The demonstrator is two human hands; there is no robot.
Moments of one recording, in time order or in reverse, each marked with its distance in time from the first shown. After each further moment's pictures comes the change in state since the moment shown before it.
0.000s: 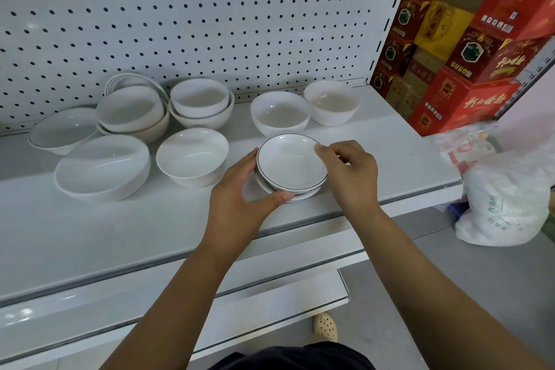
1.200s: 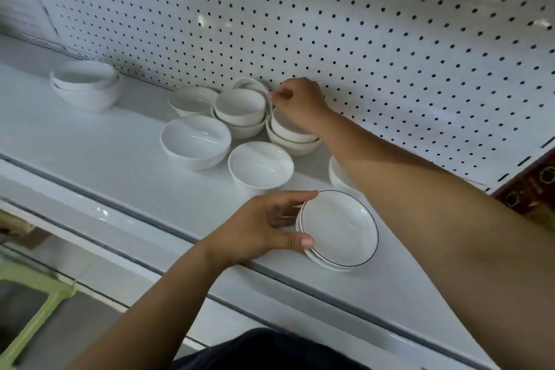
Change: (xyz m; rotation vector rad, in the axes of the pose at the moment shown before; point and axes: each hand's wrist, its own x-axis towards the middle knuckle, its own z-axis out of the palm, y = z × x) left_hand 0.005 0.011 -0.010 -0.317 -0.019 -0.248; right_hand 0.116 -0.123 0.242 -0.464 -0.873 -0.860
